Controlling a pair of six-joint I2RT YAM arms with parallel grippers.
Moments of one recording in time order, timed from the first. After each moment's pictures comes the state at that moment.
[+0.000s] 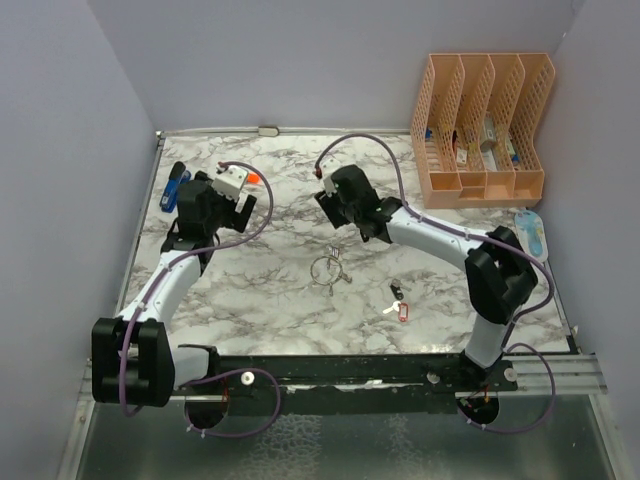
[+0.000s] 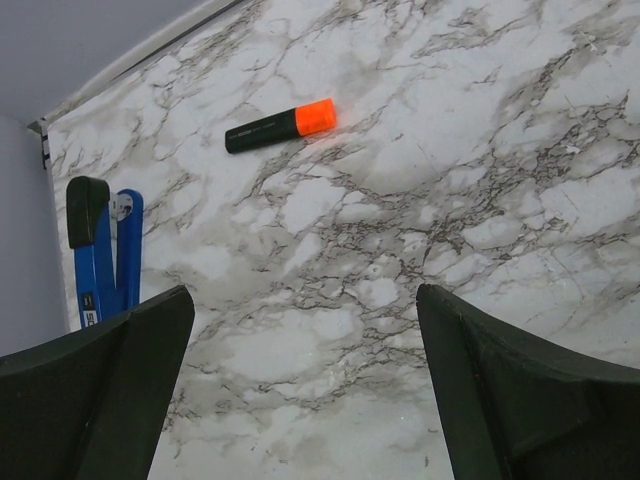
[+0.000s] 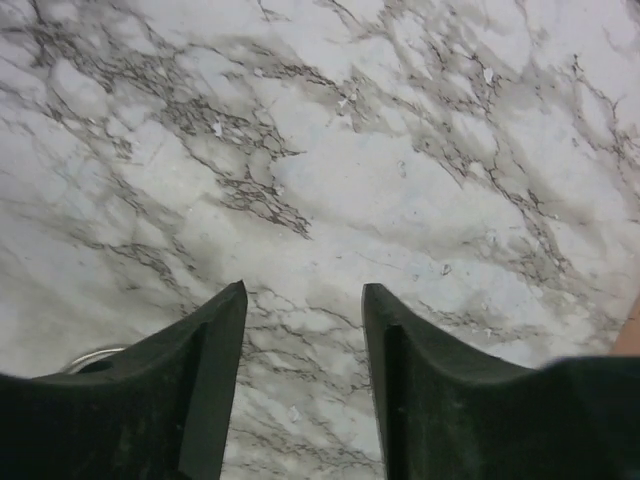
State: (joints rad) left arm -0.08 1.22 0.74 0.08 0.15 0.36; right arm 0.75 1.82 1.31 -0.14 0.25 -0.16
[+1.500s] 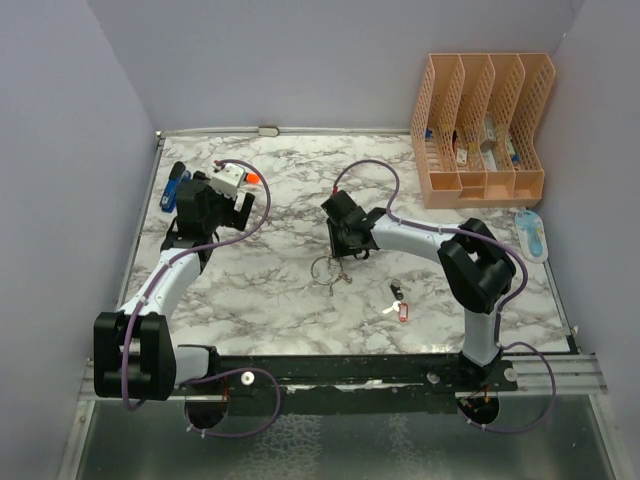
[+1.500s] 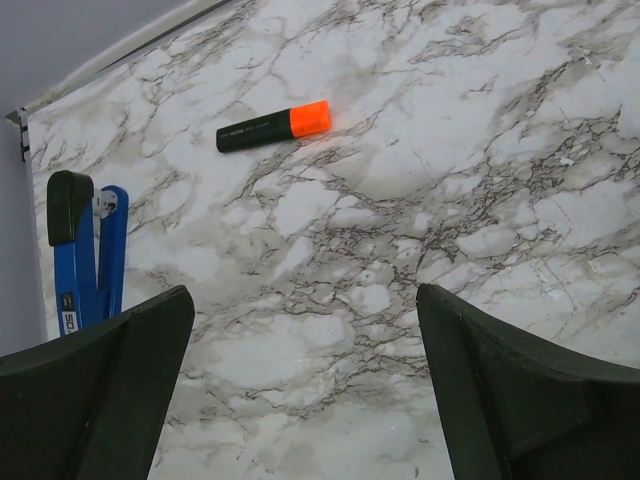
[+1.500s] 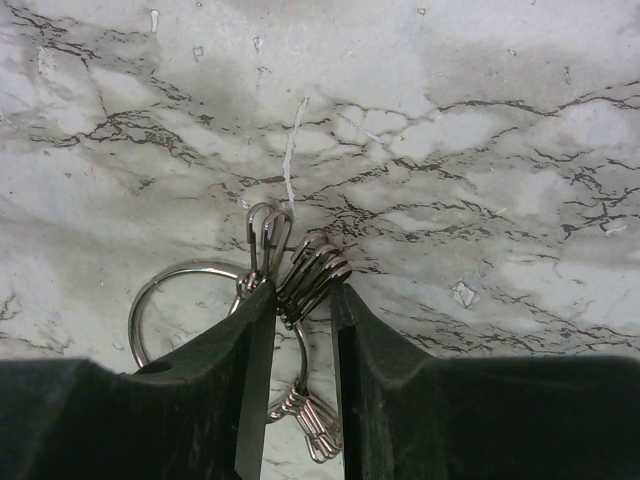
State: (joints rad) left arm -0.06 1.25 0.74 0.12 0.18 0.32; right arm 0.77 1.94 1.30 -0.41 0.17 0.51
